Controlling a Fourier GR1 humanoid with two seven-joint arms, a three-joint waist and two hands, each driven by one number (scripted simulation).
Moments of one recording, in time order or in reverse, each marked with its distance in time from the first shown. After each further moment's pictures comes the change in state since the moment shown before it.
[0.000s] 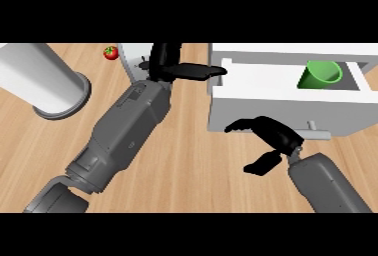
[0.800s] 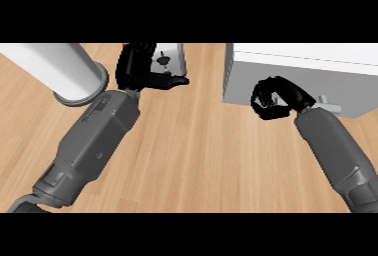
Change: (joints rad) left arm 0.189 0.134 -0.004 -0.191 0.019 -0.129 0.065; right arm -0.375 0.004 -0.229 0.651 0.007 -0.192 -0.319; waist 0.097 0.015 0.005
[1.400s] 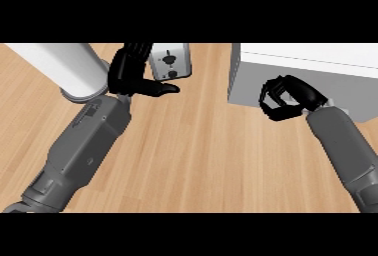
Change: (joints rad) left arm 0.062 0.042 -0.017 -0.066 0.001 -0.064 0.022; right arm 0.006 -0.037 -0.060 0.008 -0.101 0.158 -0.035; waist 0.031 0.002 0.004
